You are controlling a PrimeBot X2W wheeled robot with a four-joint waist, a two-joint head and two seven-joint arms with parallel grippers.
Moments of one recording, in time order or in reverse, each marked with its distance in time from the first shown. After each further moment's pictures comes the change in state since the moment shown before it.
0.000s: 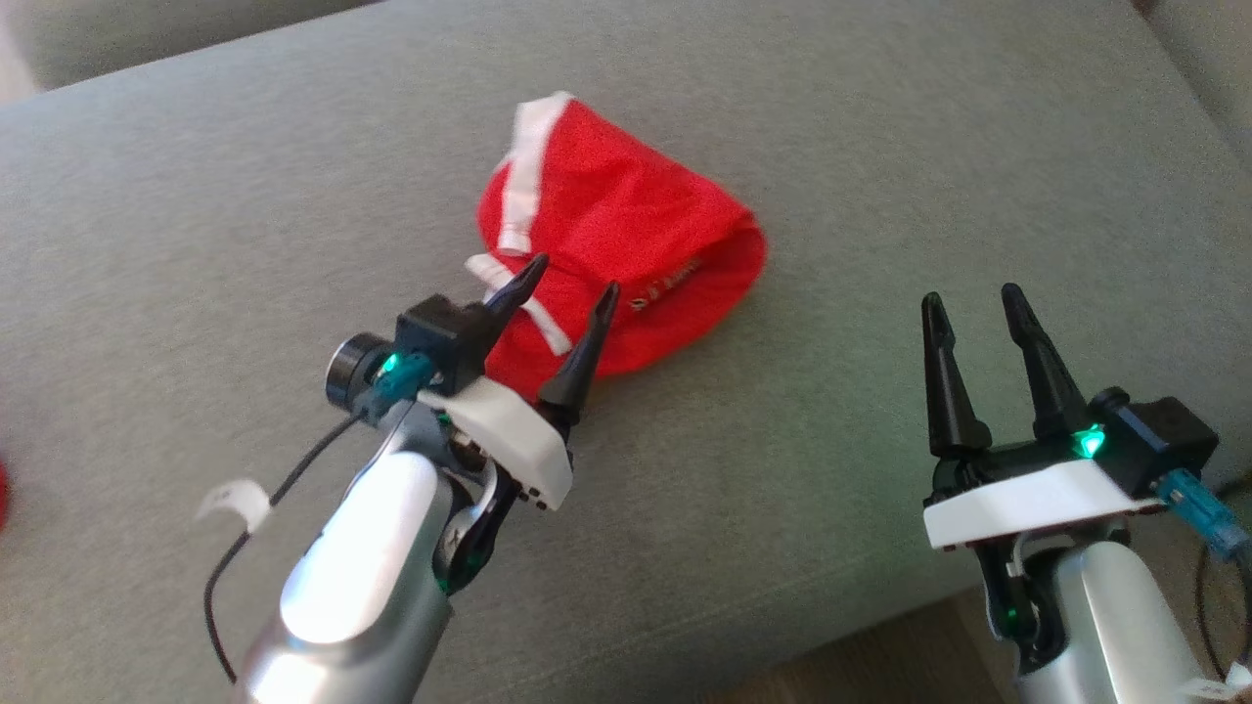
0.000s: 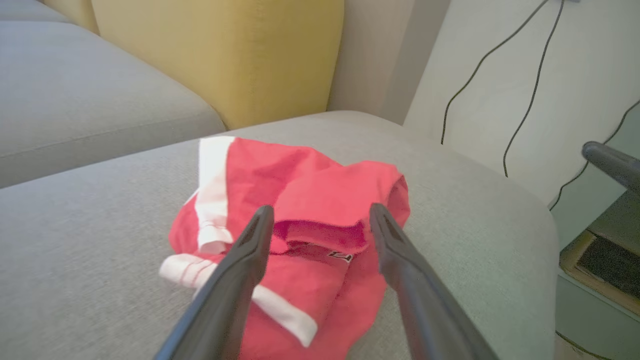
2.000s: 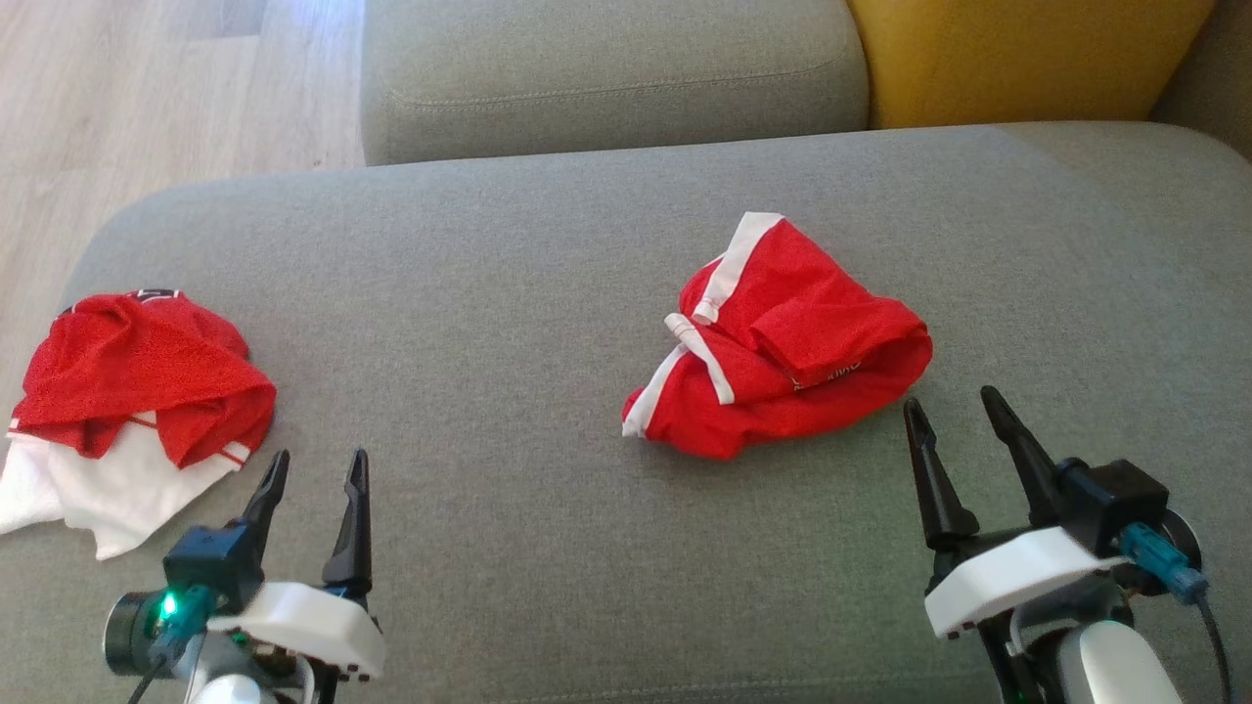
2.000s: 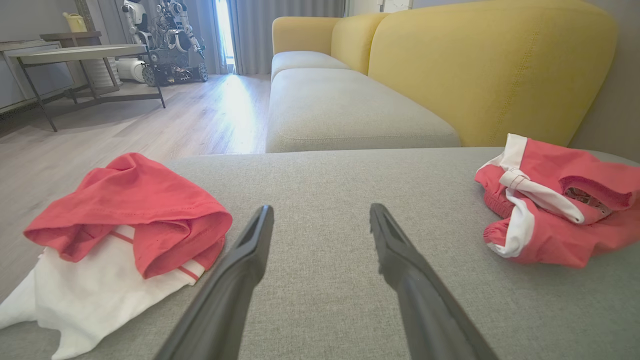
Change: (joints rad) left arm 0.465 0.176 0.239 -0.207 -0.015 0.220 -0.108; right arm 0.143 0.000 -0.013 -0.041 -0.102 0.000 0.146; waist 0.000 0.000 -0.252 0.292
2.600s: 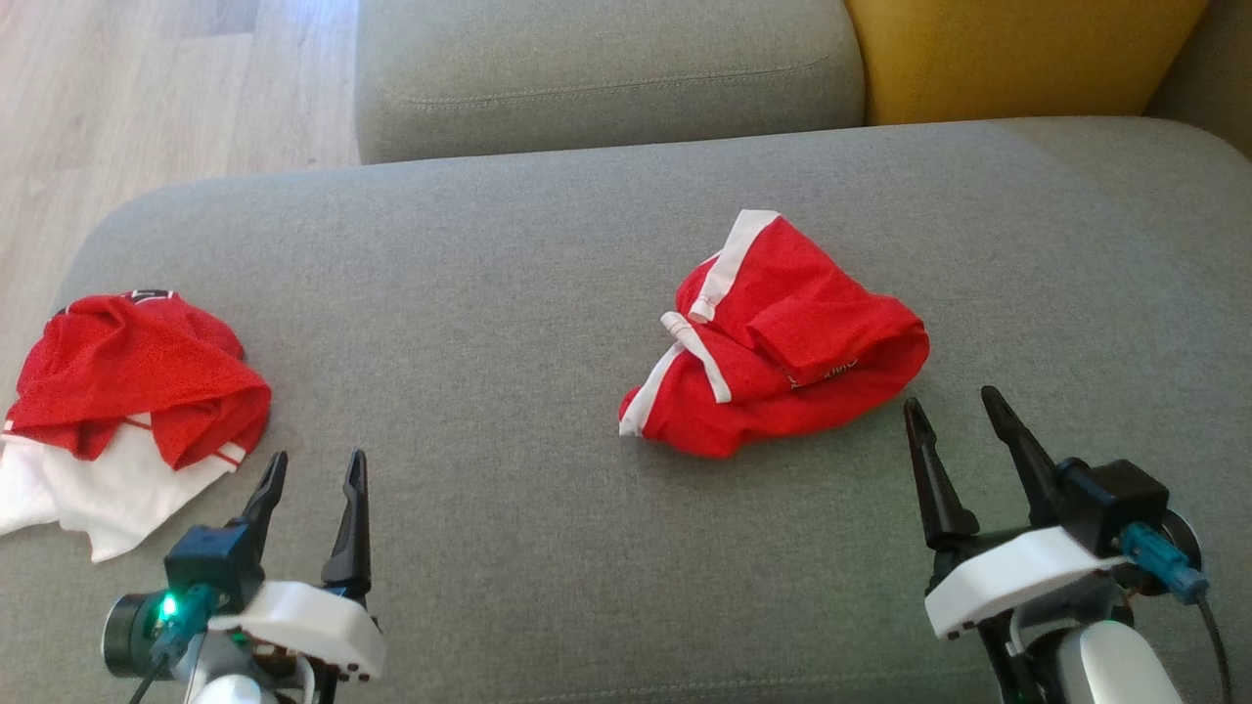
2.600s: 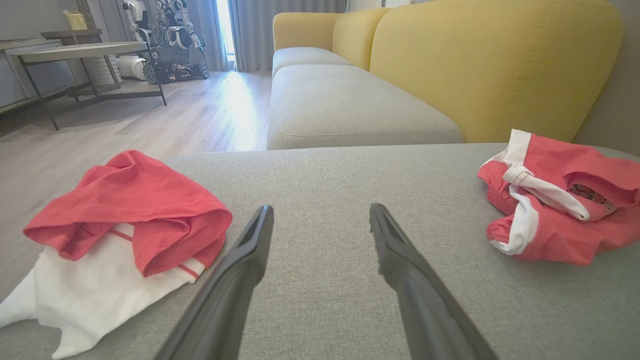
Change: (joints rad) left arm 0.000 0.003 -0.005 -0.002 0.000 0.015 0.007; right arm 0.000 0.000 0.000 -0.001 0.000 0.000 0.000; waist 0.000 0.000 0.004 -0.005
